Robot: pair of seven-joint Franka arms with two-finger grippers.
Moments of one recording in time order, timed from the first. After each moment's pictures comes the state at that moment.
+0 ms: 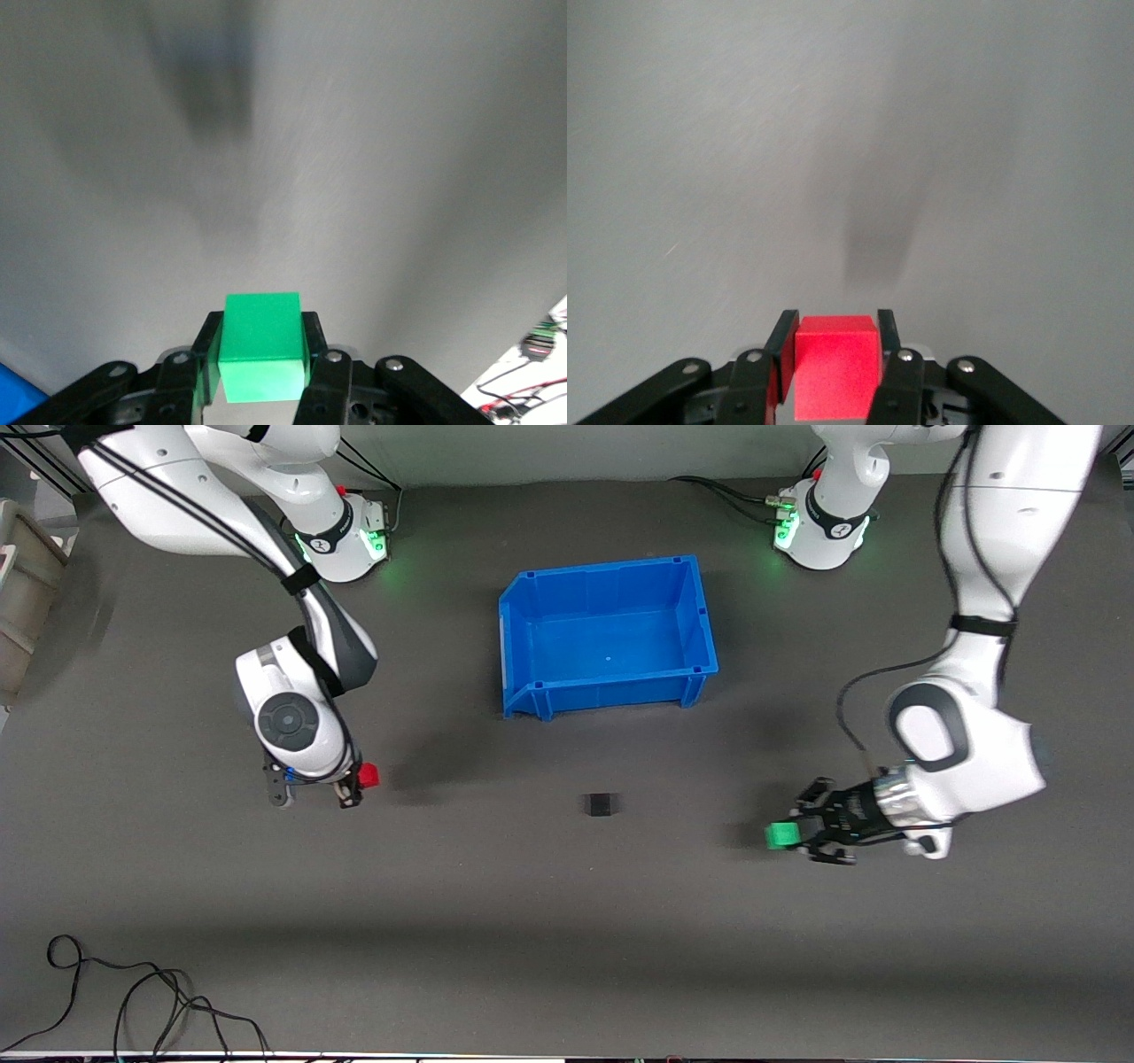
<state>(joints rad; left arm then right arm) -0.14 0.52 -0.03 -1.83 -0.86 2.38 -1.14 0.00 0.41 0.32 -1.96 -0.34 2.20 1.88</state>
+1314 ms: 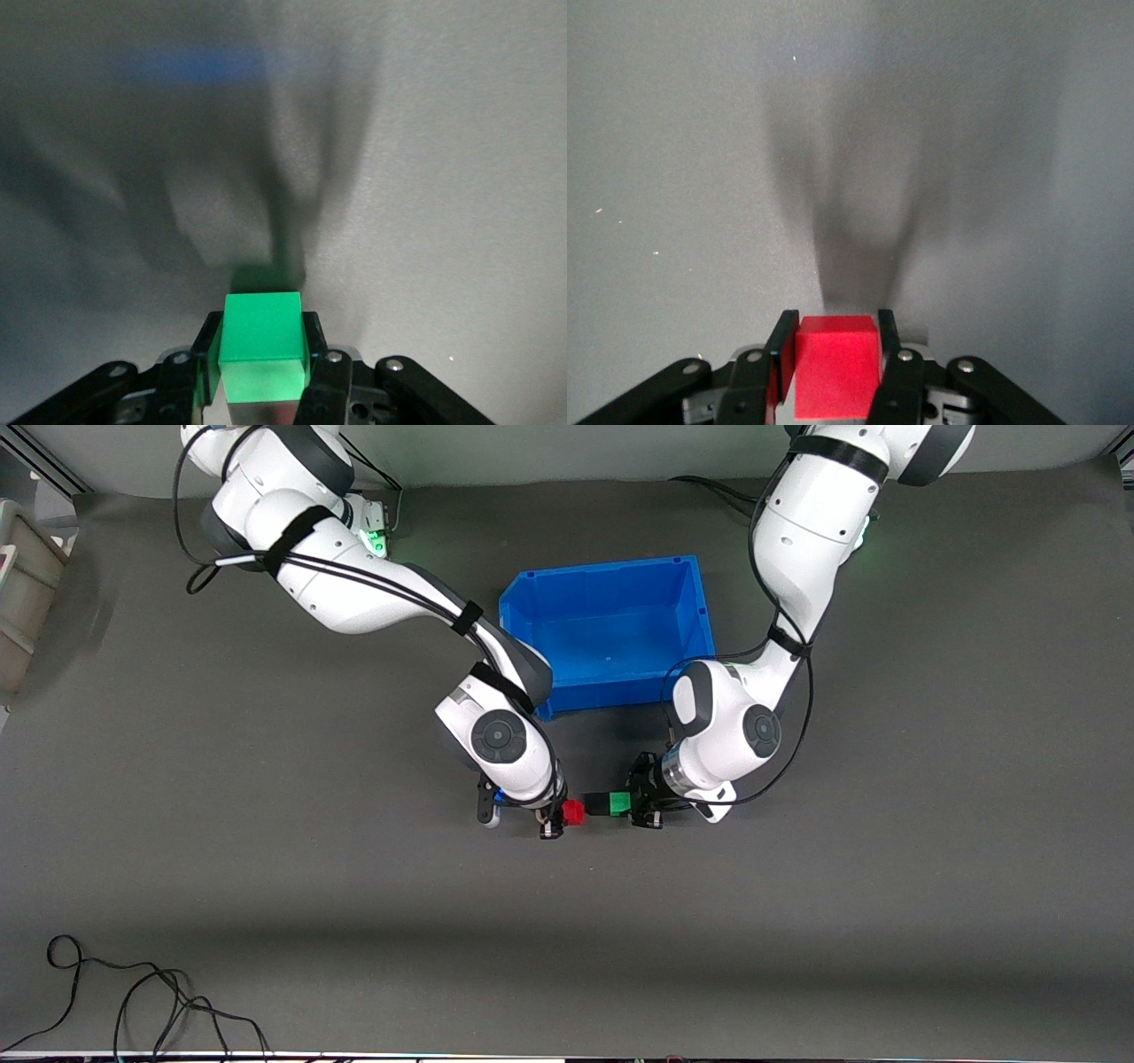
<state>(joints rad) -0.57 0.73 -0.03 -1.73 -0.87 2.67 -1.43 0.37 0.97 0.39 -1.26 -0.30 2.29 2.38</state>
